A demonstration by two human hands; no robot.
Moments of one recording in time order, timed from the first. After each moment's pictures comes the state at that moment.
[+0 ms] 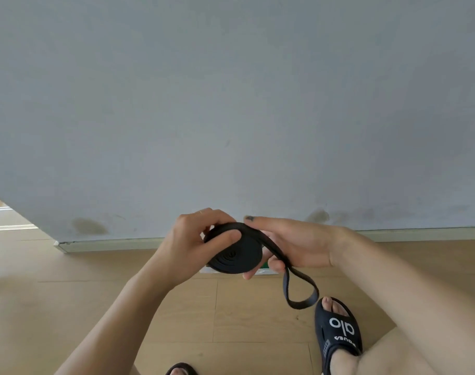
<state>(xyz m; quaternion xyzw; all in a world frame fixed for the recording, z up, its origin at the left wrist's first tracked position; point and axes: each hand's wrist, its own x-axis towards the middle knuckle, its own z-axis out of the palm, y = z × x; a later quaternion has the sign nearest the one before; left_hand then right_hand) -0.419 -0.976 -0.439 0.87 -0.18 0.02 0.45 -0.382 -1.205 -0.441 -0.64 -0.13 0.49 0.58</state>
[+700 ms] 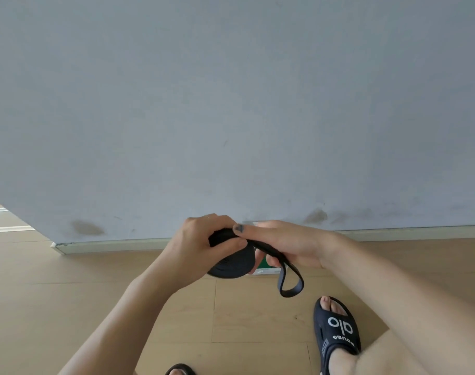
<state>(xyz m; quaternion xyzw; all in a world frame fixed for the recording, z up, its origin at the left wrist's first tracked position) -0.419 -0.986 -0.441 0.89 -0.16 -0.02 0.42 -0.378 -1.198 -0.458 -0.74 -0.13 0.40 0.52</state>
